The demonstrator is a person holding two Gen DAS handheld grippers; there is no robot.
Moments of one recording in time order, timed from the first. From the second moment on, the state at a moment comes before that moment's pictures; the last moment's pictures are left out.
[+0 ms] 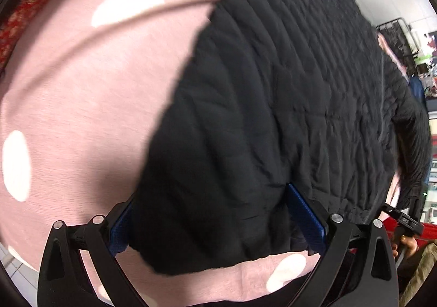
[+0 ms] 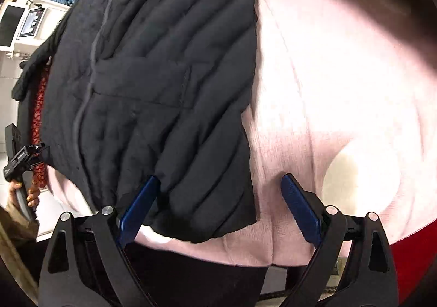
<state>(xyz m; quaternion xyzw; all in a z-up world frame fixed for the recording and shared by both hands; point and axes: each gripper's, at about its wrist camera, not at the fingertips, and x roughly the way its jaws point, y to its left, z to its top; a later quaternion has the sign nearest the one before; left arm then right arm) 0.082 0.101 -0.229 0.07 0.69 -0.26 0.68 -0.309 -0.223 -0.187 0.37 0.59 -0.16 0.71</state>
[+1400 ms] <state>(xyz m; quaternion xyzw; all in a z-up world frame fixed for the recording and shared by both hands) 0.055 0.047 -0.136 0.24 0.59 -0.29 0.72 -0.310 -0.239 -0.070 0.32 0.56 -0.18 0.74</state>
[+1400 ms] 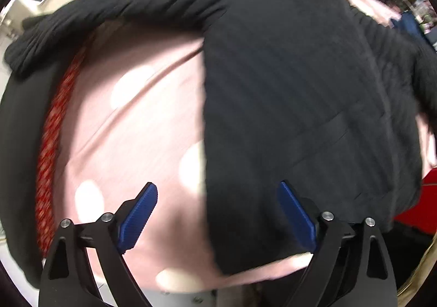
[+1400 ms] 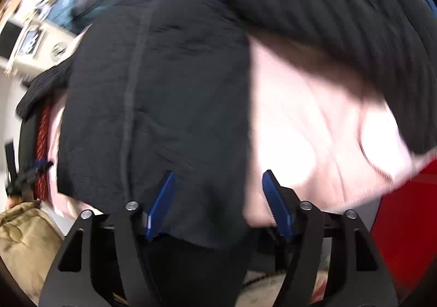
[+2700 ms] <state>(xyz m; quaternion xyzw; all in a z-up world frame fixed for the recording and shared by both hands) 0.026 -0.061 -0.224 0.30 0.61 -0.28 0.68 -0.236 -0.287 -0.129 0.28 0.60 -0.22 0.72</state>
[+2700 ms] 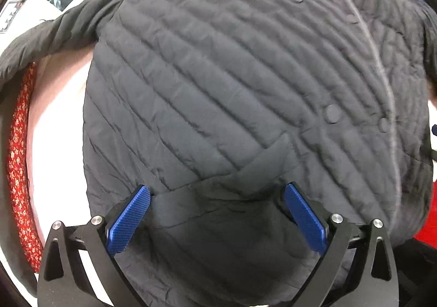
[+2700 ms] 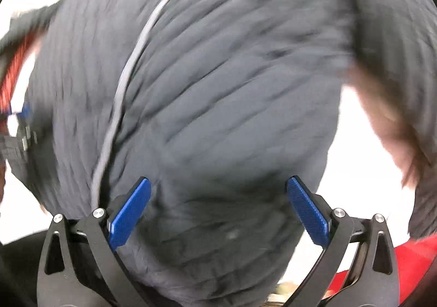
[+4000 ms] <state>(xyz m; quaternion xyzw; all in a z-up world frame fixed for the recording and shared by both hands) -0.012 -0.110 -0.200 0.35 0.57 -0.33 0.66 -0.507 -0.481 -0.082 0.45 0.35 -0.50 0.65</state>
